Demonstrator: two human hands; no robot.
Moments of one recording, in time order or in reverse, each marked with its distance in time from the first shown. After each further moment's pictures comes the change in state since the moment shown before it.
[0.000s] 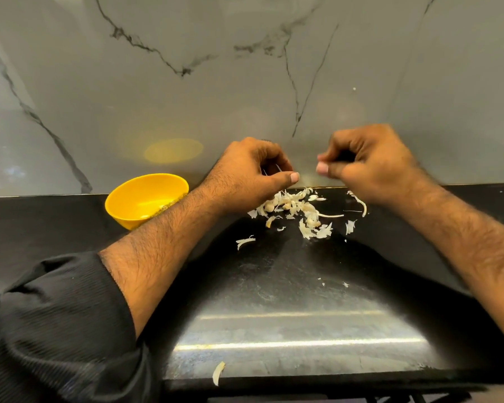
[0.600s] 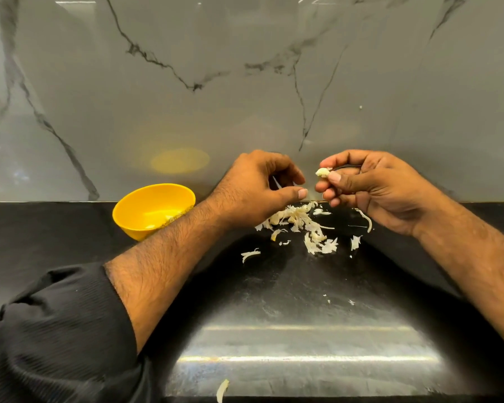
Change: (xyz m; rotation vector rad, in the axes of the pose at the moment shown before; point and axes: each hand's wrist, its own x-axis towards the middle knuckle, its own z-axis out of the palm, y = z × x) left_hand -0.002 0.000 0.000 -0.030 0.019 0.059; right_hand 0.001 0.016 -0.004 0.918 -0.291 0.384
